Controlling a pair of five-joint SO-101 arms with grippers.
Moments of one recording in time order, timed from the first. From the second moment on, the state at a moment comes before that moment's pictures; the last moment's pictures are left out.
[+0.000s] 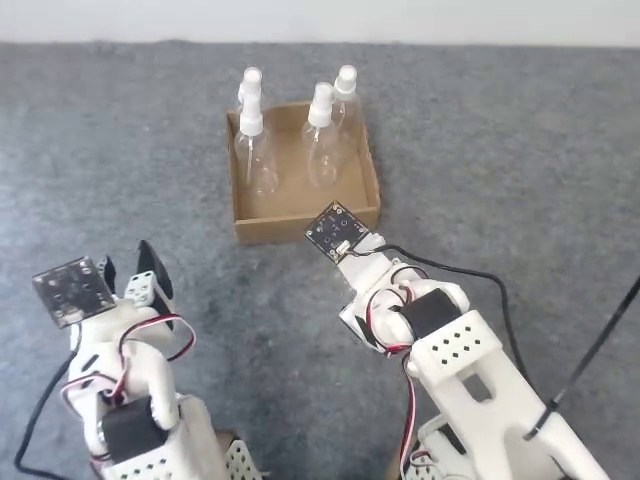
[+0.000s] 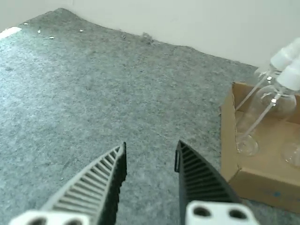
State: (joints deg) left arm -27.1 -103.4 81.6 60.7 8.7; right arm -33.8 -41.5 56.7 57.2 15.6
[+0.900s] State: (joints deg) left arm -26.0 -66.7 61.4 72.1 7.8; right arm -33.8 -41.5 59.2 55.1 15.3
